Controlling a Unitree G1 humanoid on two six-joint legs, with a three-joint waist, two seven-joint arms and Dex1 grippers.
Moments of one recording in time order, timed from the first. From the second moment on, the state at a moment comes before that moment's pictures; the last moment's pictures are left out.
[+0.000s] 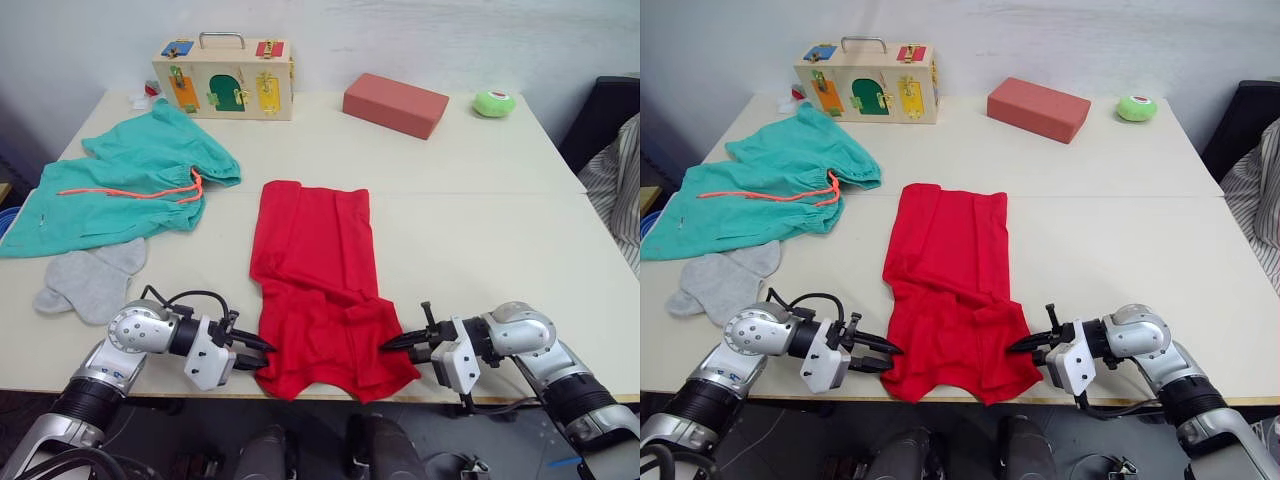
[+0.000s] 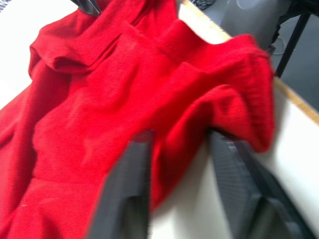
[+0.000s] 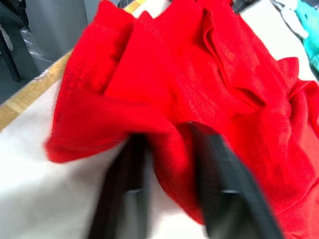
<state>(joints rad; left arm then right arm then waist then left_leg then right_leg) -0.30 0.76 -0.28 0.29 -0.13 -0.83 -1.26 -0.37 -0.73 0.35 0.38 0.11 -0.98 1.24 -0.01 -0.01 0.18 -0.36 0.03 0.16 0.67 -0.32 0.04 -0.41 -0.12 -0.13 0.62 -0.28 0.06</state>
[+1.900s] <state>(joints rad) -0.85 0.60 0.04 0.62 -0.54 0.69 -0.74 -1.13 -0.30 0.07 1.04 0.28 0.08 0.80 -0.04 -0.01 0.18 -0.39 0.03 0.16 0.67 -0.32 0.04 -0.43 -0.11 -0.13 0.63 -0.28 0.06</state>
